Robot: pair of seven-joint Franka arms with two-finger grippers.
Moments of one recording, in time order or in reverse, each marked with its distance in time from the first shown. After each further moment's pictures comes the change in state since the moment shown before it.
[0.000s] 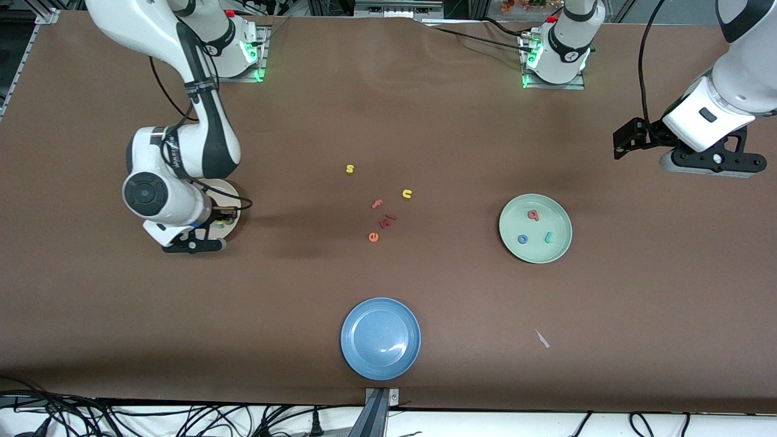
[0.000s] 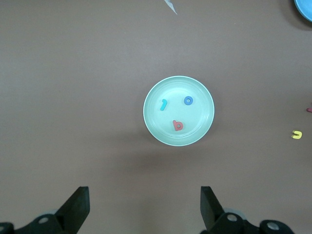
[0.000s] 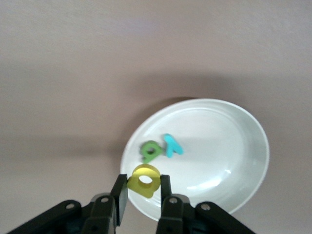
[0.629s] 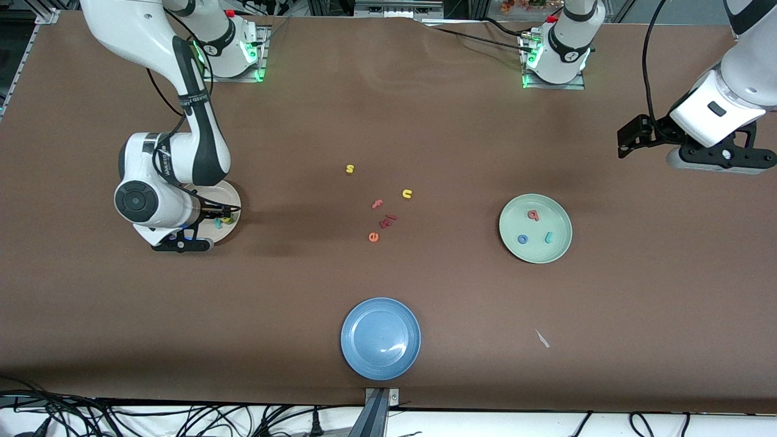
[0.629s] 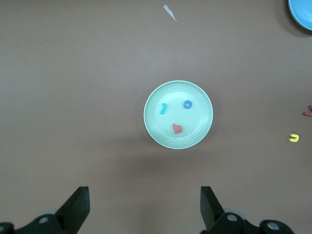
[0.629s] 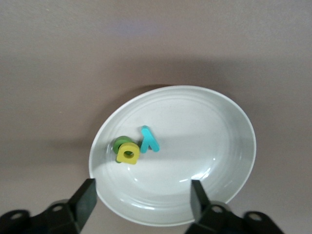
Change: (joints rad) left arm 0.000 0.000 0.000 0.021 0.000 -0.003 0.000; right arm -0.009 0.036 -0.021 0.016 0.001 -0.039 0.001
